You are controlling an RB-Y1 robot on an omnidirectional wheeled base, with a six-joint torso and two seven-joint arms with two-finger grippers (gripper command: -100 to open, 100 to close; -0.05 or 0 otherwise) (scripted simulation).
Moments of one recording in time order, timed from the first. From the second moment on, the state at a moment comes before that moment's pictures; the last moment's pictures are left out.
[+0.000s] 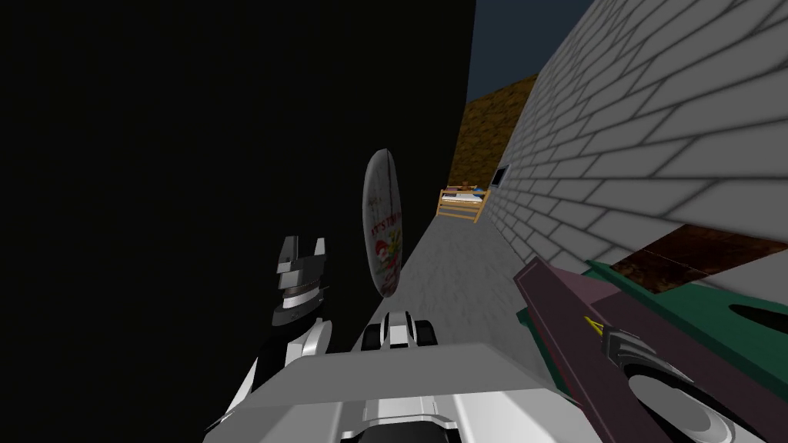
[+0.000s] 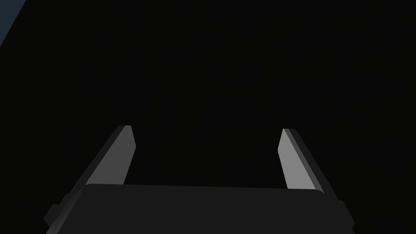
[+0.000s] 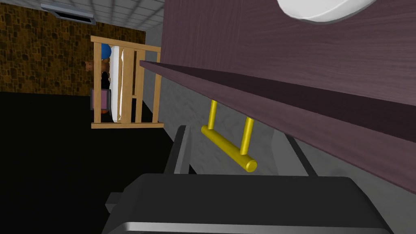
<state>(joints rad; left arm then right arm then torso) 0.55 0.00 -0.03 -2.33 -0.03 -0.63 0.01 0.37 -0.96 0.18 -0.76 1.50 0.36 0.37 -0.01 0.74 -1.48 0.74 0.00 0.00</state>
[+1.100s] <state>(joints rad) 0.55 0.00 -0.03 -2.33 -0.03 -0.63 0.01 0.38 -1.08 0.14 -0.78 1.48 0.27 0.34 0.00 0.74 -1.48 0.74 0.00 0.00</state>
